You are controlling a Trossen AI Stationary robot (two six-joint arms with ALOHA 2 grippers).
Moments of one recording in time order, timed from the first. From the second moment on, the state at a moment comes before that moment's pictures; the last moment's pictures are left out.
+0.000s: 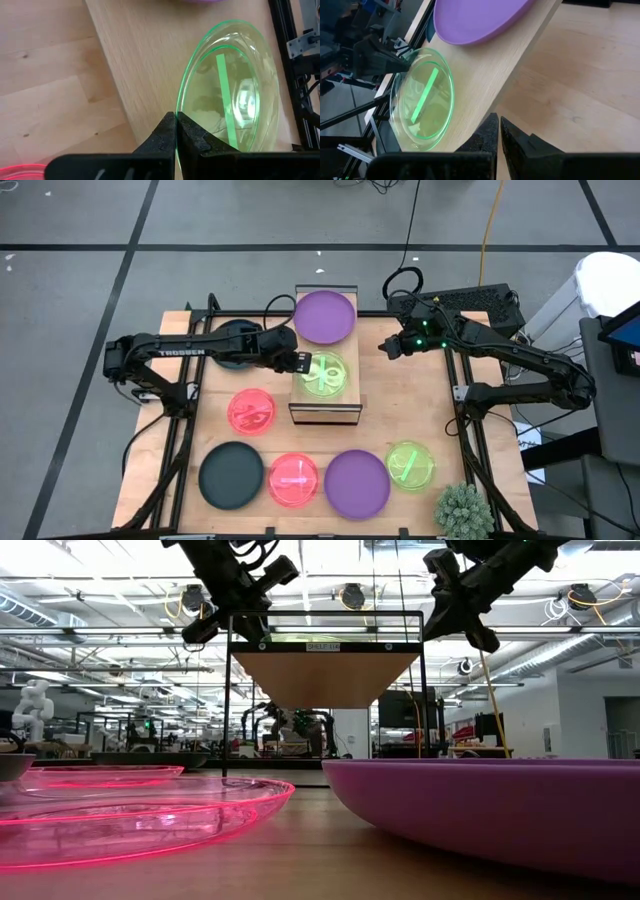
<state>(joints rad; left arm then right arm) 0.19 1.48 1.23 -0.68 -0.07 -1.07 -0.51 1.05 0.88 -0.51 -0.23 0.72</state>
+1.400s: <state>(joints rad) 0.13 1.33 1.24 -0.89 -0.07 -0.85 -0.43 0.97 0.88 -0.56 -0.32 0.91</state>
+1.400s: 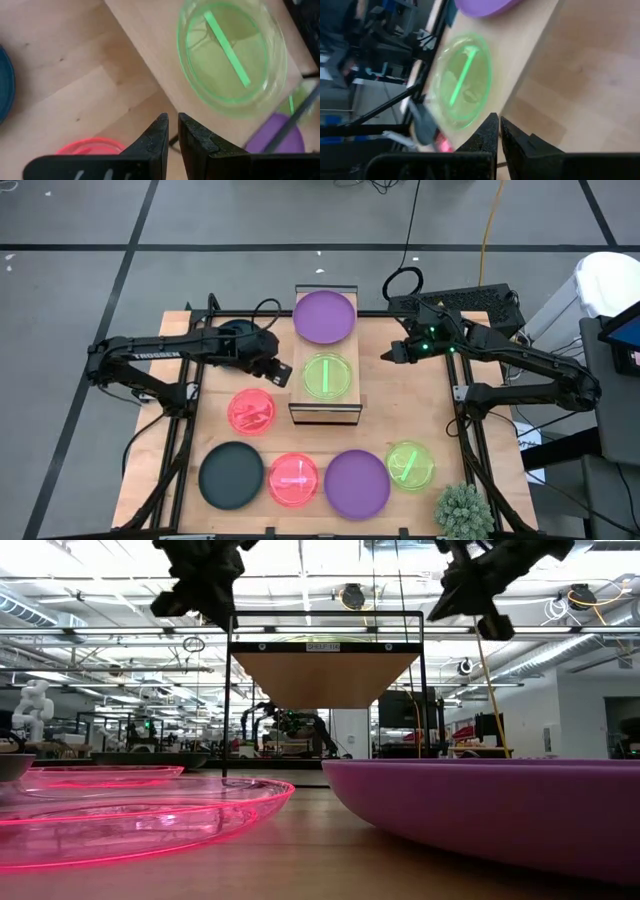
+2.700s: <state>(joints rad) -0.45 1.33 1.24 -1.04 -0.32 -1.05 0.35 1.20 0.88 -0.57 -0.13 1.16</state>
